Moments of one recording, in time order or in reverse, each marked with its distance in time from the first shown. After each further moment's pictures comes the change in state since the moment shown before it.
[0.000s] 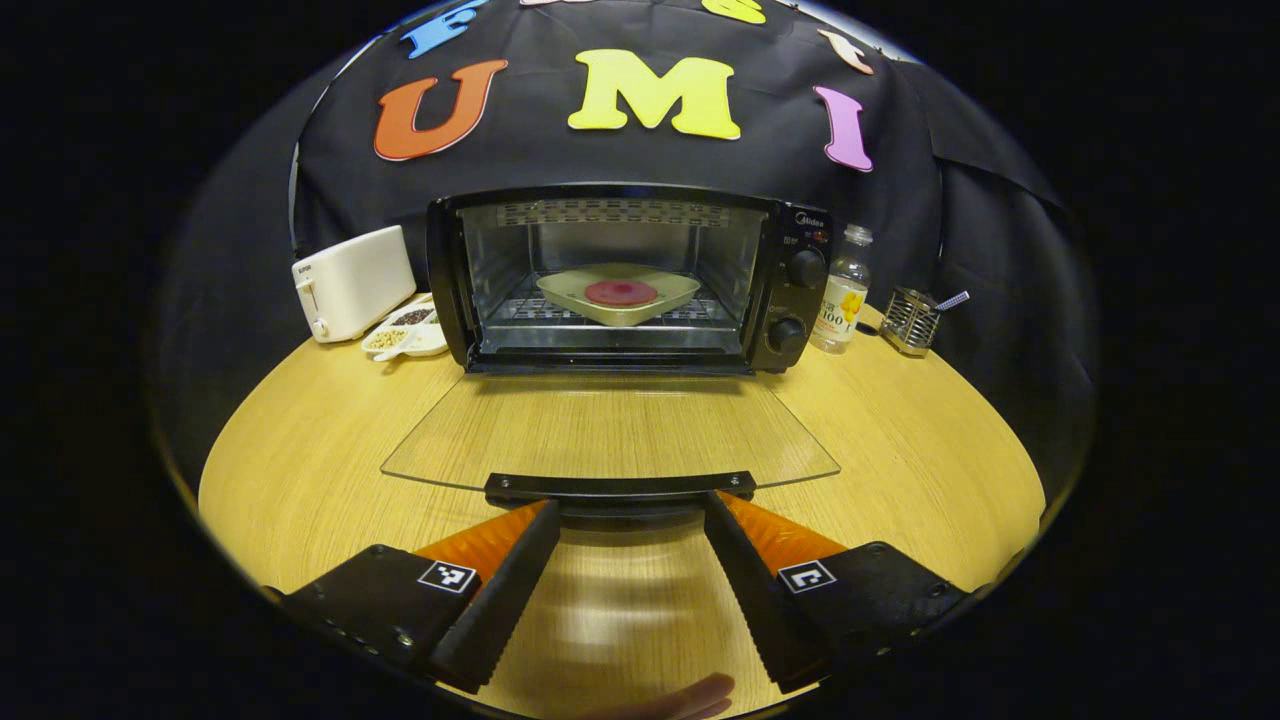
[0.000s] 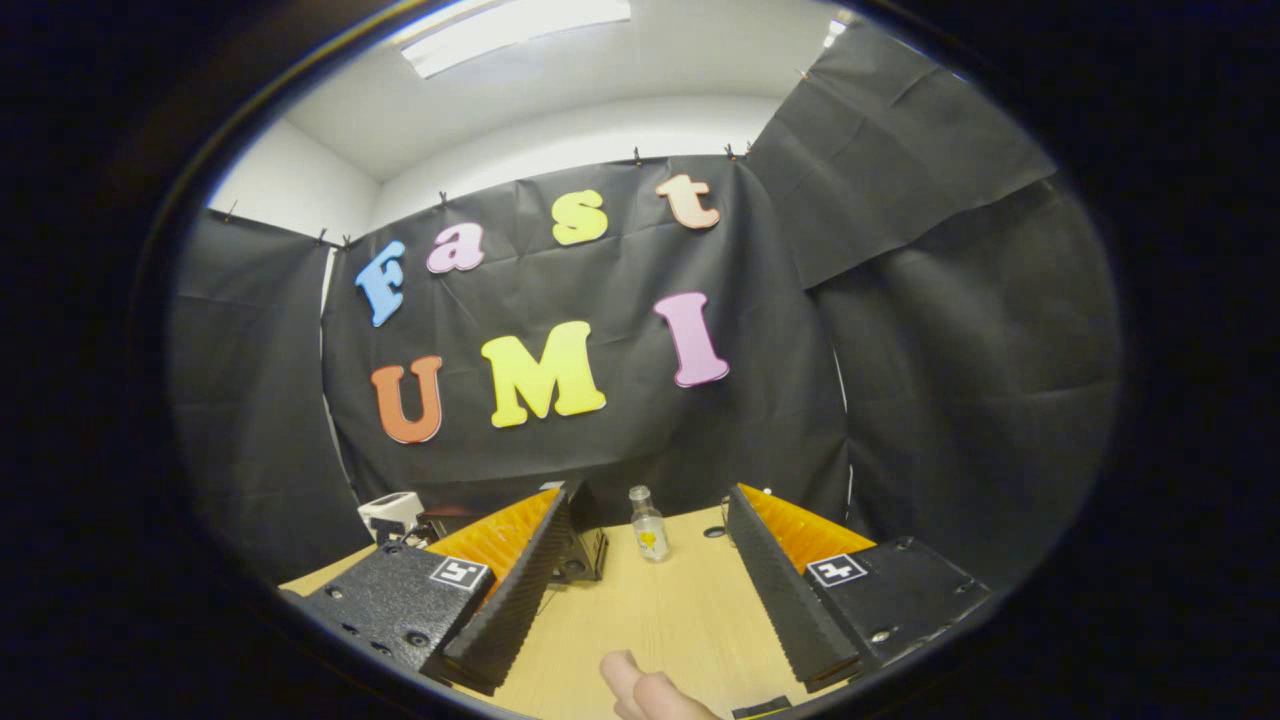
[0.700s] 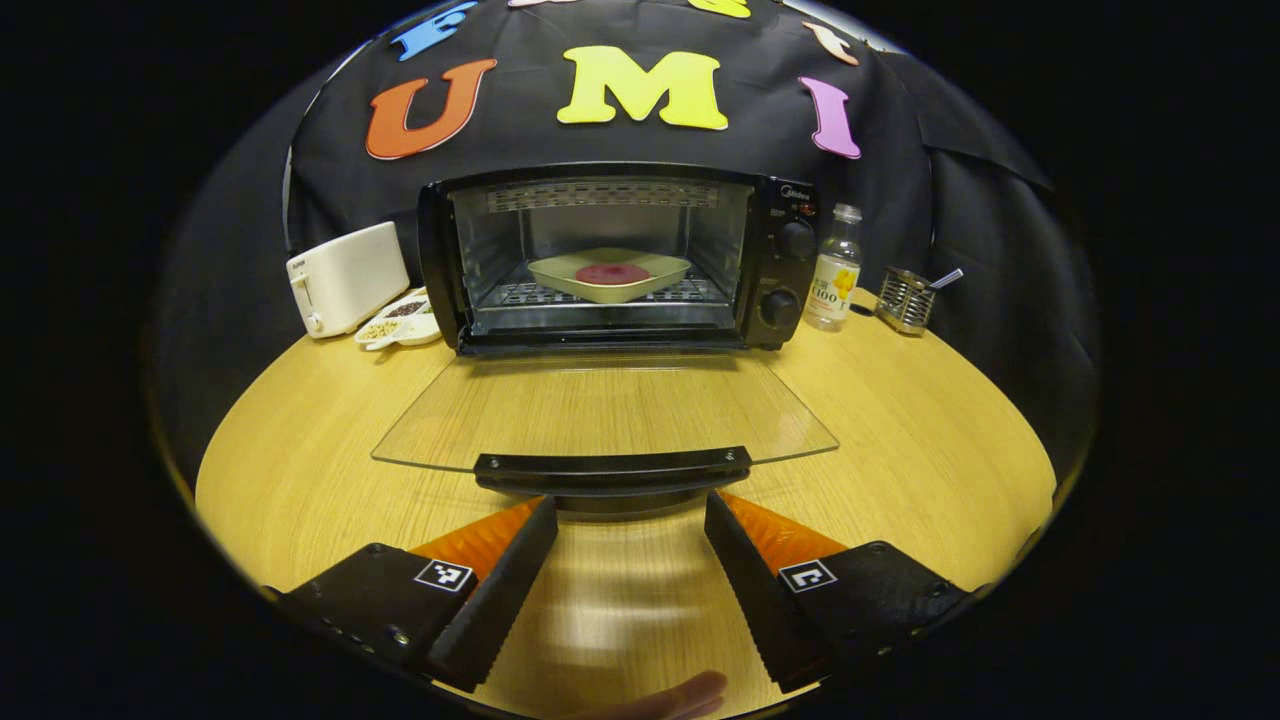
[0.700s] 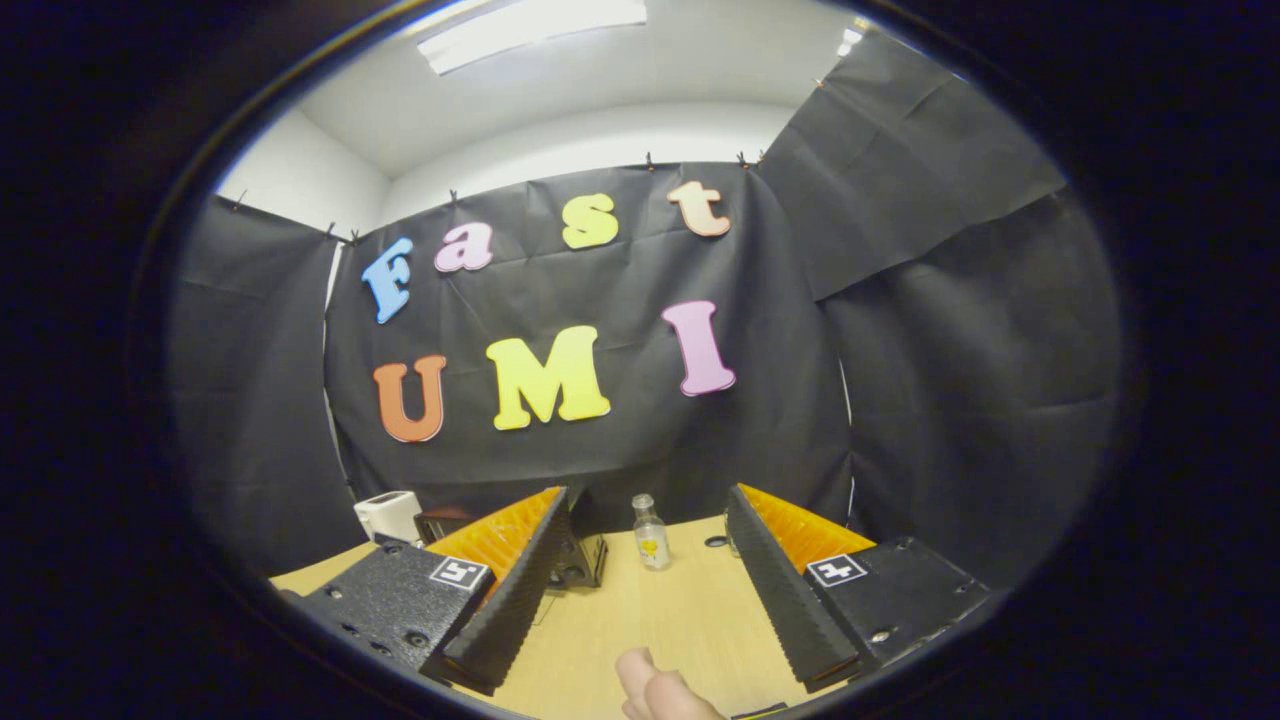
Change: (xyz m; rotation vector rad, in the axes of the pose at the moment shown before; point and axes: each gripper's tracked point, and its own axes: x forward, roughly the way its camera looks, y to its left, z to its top) left arm 0.005 -0.001 -0.029 0.018 0.043 0.005; right arm 0.008 0.008 0.001 -0.026 -0.016 0.011
